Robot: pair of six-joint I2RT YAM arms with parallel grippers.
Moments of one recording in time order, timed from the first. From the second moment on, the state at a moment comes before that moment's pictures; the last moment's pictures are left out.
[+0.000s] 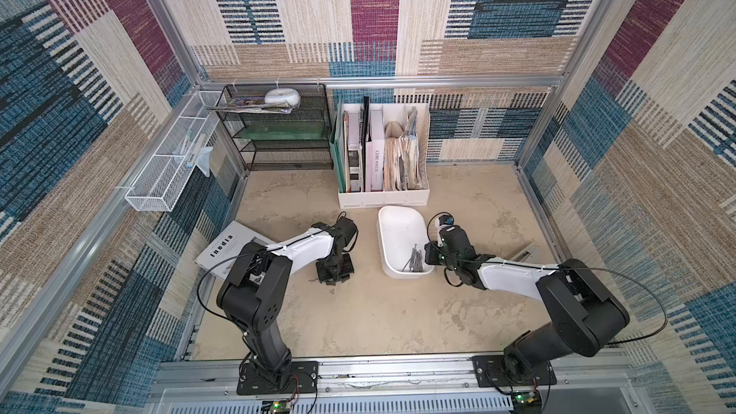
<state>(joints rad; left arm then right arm) -0.47 1.76 1.07 -0.86 0.05 -0.76 0.54 1.54 0.61 0.20 0.07 0.51</state>
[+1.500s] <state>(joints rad) -0.37 1.90 1.21 -0.88 0.00 -0.44 0.54 1.52 0.61 0.17 0.10 0.52</state>
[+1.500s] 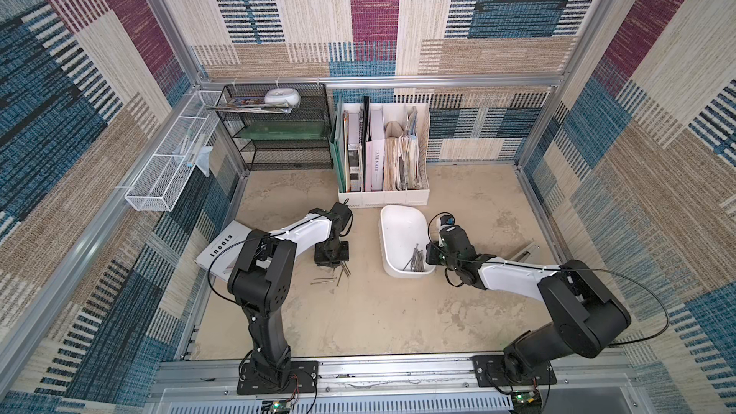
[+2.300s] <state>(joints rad) -0.54 1.57 1.51 -1.02 0.10 -0.52 0.56 1.52 0.60 0.20 0.11 0.54</state>
